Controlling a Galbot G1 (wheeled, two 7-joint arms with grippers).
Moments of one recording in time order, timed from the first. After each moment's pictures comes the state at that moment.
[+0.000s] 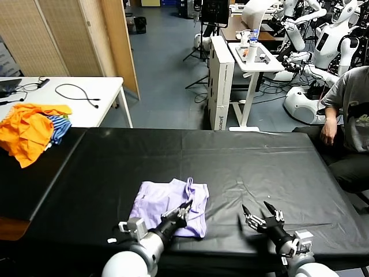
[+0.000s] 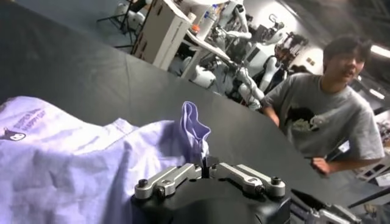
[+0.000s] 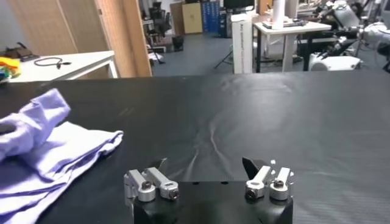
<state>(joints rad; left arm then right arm) 1.47 -1.43 -0.21 -2.18 -0.58 0.58 -0.11 -1.63 1.14 0.60 2.10 0.47 -0.33 -0.08</state>
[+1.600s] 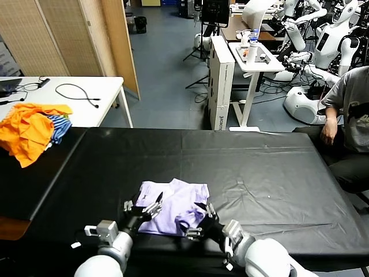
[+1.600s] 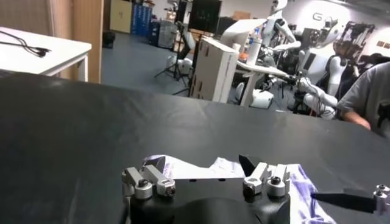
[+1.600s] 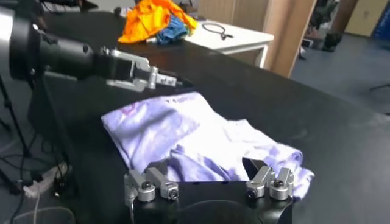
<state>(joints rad) 1.53 -1.37 -0.40 -2.20 -0.35 0.45 -0.08 -1.23 0.88 0.00 2.19 0.35 -0.54 -0.05</state>
